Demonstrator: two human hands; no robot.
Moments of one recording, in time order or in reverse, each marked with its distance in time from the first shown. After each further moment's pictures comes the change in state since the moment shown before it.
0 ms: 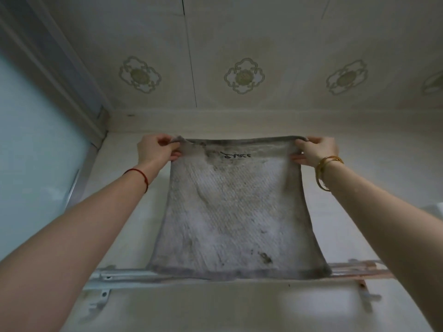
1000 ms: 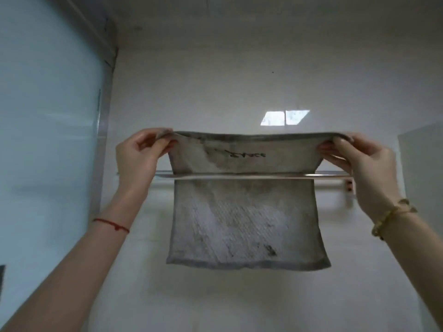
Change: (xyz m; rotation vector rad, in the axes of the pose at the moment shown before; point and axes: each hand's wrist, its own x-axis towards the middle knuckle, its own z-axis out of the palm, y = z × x) left_hand -0.232 -0.012 -0.090 -0.185 0.051 -0.049; right_hand -0.210 0.057 -0.093 0.174 -0.181 -0.076
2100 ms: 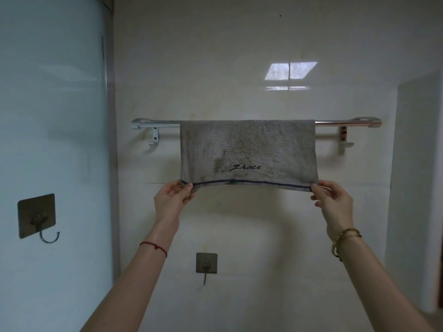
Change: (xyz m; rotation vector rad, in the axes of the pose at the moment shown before) left_hand -0.165 -0.080 -0.041 -0.151 0.155 -0.720; right_hand -0.135 0.105 -0.044 -0.244 0.173 0.418
